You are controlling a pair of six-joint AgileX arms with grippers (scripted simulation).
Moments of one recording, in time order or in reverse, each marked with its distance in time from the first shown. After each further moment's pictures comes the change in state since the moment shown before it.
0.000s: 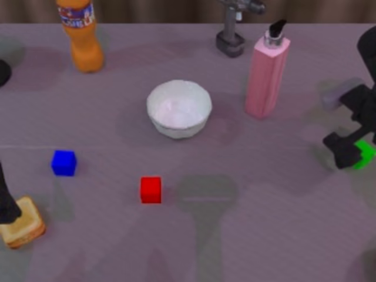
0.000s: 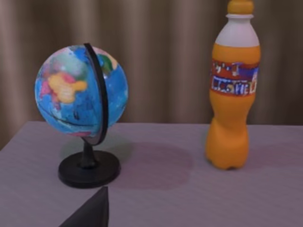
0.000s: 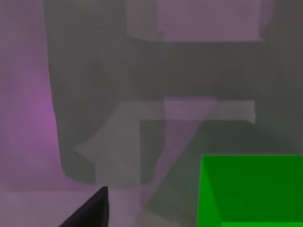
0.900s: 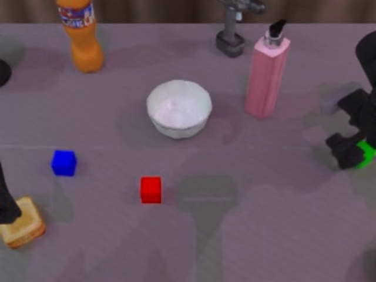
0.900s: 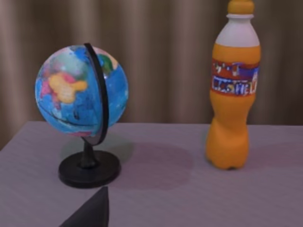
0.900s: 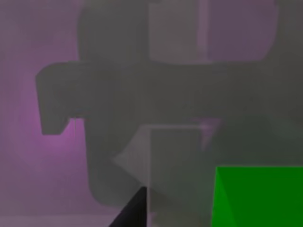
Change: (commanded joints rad) left arm 0.000 0.000 0.000 0.000 0.000 0.000; right arm 0.001 0.024 -0.031 0.046 0.000 0.001
